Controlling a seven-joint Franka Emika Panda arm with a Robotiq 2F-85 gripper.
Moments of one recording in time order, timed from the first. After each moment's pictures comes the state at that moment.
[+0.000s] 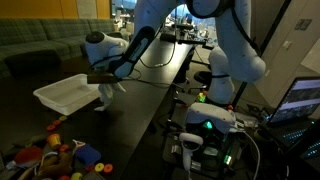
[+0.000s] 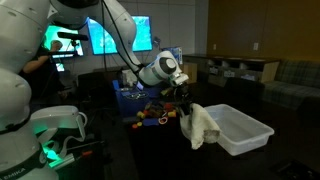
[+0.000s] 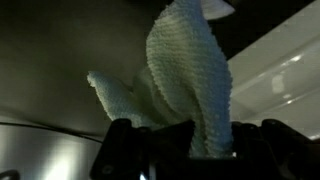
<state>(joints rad) 0.74 0.60 -0.58 -1.98 -0.46 2.64 1.63</state>
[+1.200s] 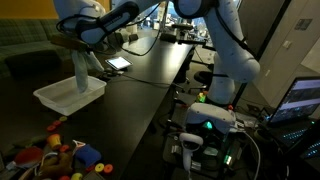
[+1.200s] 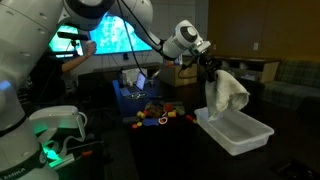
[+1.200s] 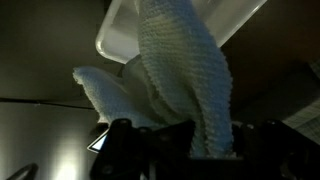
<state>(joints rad) 0.33 0.67 -0.21 -1.38 -0.58 2.33 1.68</state>
